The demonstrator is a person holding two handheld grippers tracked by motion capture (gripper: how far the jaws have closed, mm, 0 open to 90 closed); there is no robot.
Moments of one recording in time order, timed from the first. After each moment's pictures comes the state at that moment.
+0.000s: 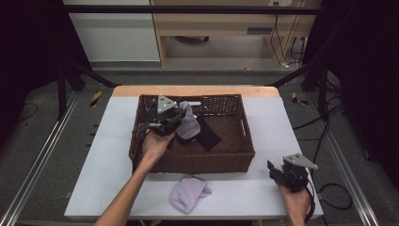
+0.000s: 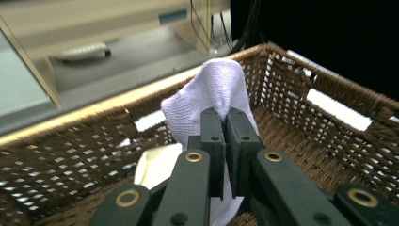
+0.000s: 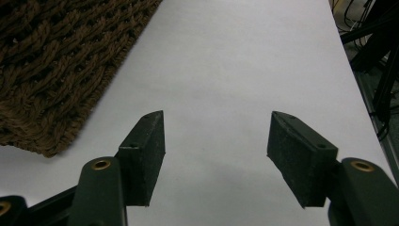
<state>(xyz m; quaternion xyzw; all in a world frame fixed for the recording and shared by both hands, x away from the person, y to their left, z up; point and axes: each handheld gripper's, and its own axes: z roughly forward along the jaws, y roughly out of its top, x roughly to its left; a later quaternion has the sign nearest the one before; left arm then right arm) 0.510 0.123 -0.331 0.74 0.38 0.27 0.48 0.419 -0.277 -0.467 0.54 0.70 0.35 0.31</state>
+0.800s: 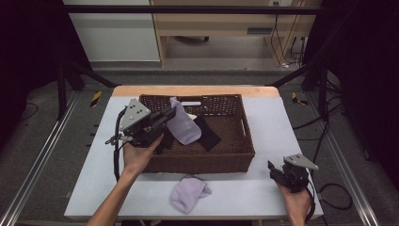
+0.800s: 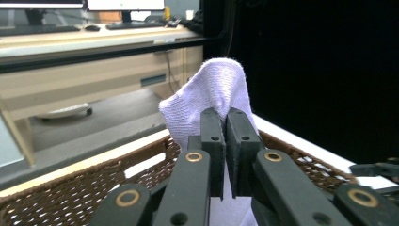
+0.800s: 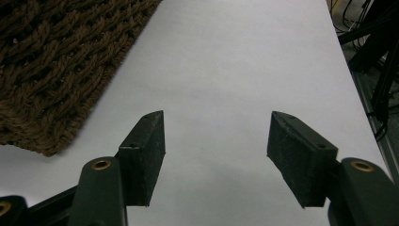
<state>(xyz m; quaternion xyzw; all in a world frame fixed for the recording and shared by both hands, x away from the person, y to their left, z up) 0.441 0.154 -0.282 0.70 0.32 0.27 0.59 0.418 -0.277 -0.467 0.54 0.70 0.35 0.31</state>
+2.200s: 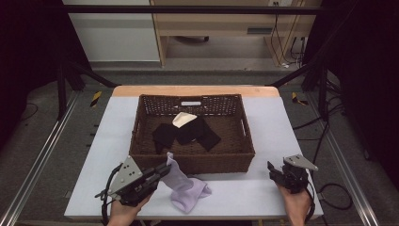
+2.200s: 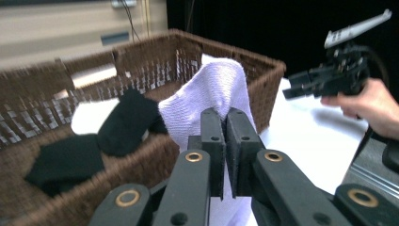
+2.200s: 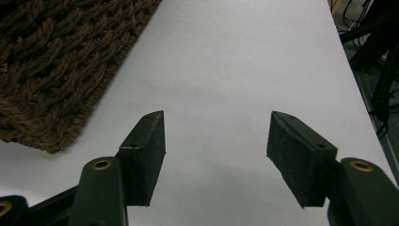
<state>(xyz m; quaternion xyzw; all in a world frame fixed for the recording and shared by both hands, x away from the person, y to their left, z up) 0.357 0.176 -0.374 0.76 0.30 0.20 0.54 0.416 -0.276 -0.467 0.54 0.70 0.35 0.31</state>
